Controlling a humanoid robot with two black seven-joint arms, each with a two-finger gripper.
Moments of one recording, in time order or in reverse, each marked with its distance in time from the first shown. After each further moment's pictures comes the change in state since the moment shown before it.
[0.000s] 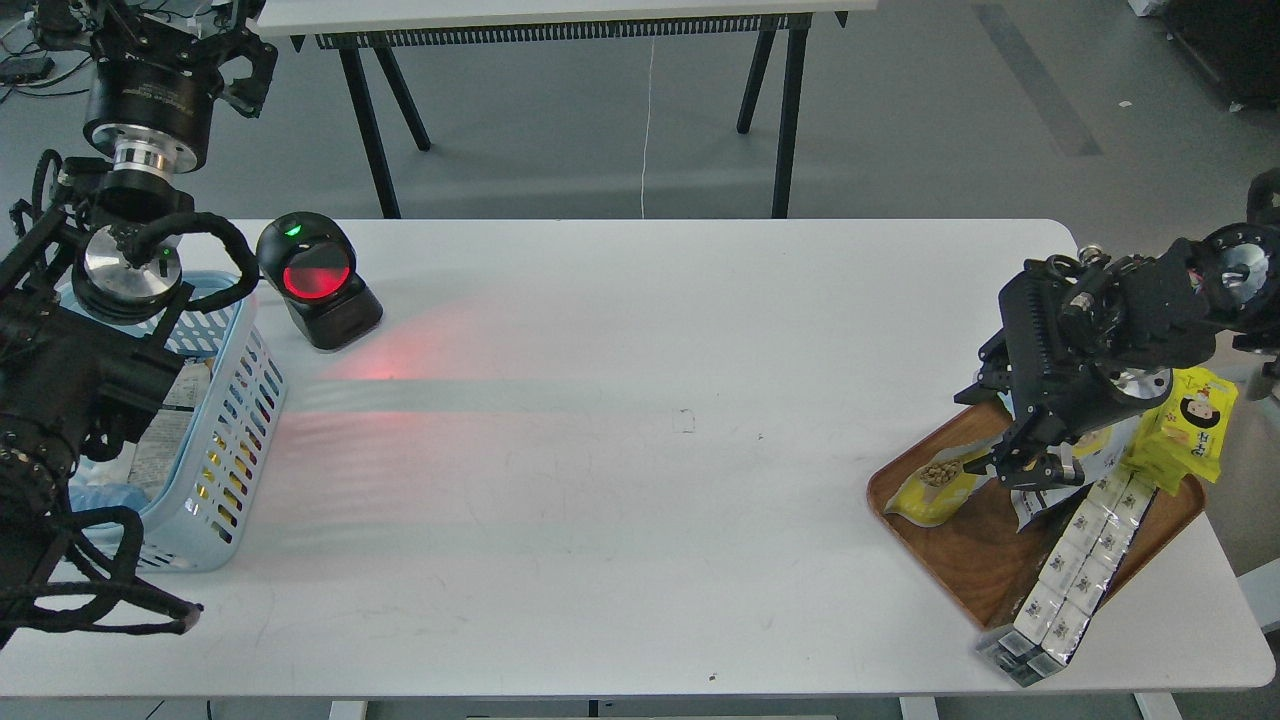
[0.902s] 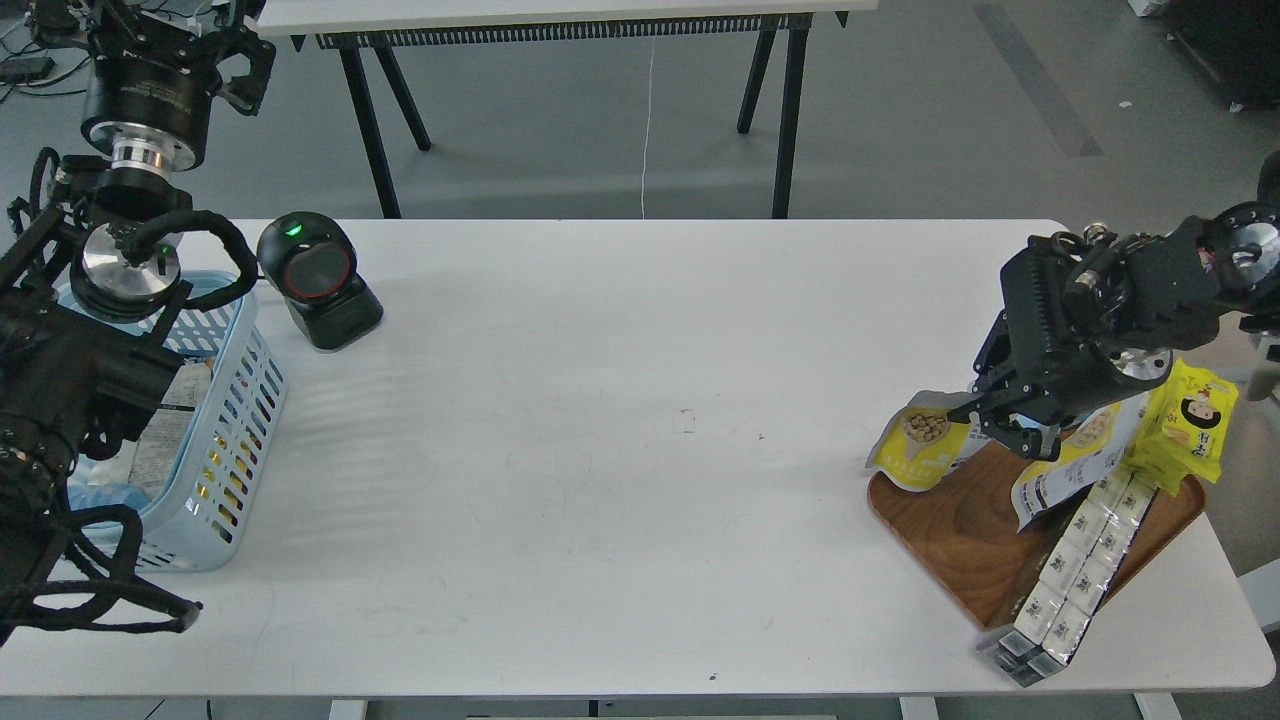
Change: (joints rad) left arm -0.004 0.002 -0.001 0.001 0.000 0.000 0.000; right arm 0.061 -0.019 0.020 0.019 0.018 -0.004 0.000
